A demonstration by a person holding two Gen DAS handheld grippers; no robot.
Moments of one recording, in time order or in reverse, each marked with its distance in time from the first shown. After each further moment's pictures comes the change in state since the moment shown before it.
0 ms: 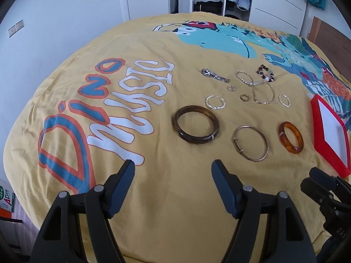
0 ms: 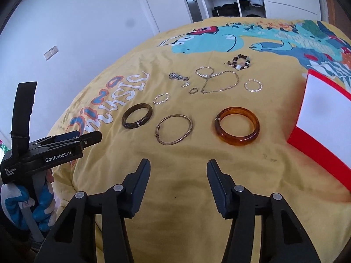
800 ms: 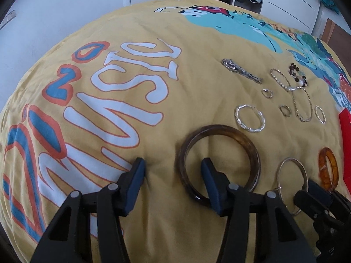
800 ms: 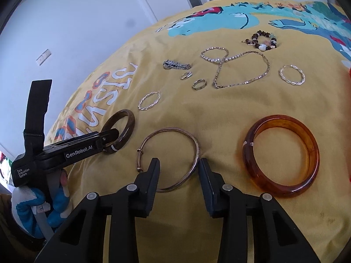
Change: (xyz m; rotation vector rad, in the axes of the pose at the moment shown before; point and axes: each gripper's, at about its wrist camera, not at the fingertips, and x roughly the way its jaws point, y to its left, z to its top) left arm 0.113 0.006 0.038 -0.028 0.058 -0.004; right arm 0.106 -0.014 0.036 0.029 0.048 0.042
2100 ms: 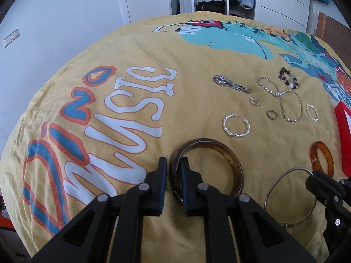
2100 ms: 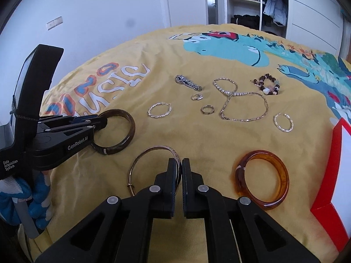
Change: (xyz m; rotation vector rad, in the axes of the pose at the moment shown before) left arm -0.042 -0.011 -0.002 0.065 -0.097 0.059; right arm -0.035 0.043 0.005 -0.260 -0.058 -0.171
